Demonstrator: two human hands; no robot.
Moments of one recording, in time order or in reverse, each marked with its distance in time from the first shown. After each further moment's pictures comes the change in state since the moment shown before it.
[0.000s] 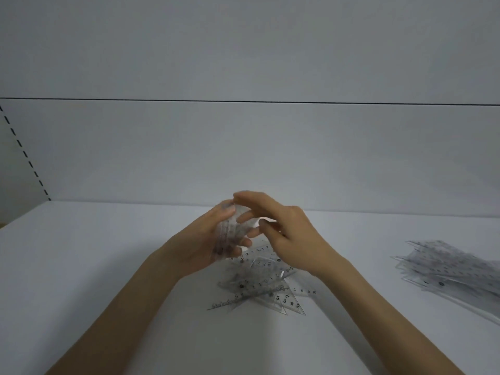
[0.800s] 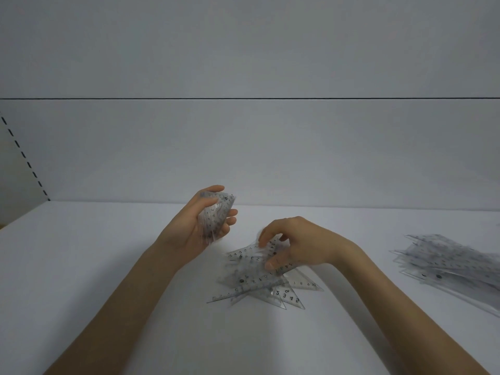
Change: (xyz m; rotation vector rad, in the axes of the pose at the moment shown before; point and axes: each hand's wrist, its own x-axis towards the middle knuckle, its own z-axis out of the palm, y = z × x) left_hand 0.006 0.004 -0.012 -0.209 0.304 0.110; right_hand -0.005 0.034 -0.017 -0.261 -0.439 0.420
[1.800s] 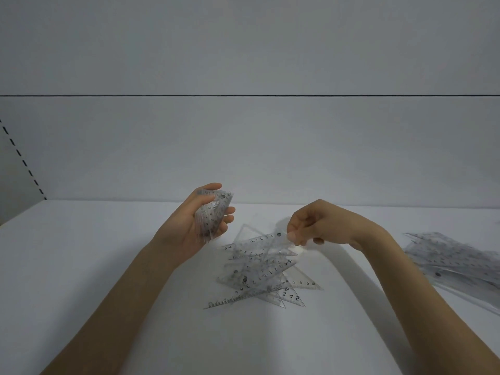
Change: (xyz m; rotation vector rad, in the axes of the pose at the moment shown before) left_hand 0.000 0.001 -0.002 0.016 -0.001 -0.004; right_hand -0.023 0.011 -0.034 0.407 0.002 0.126
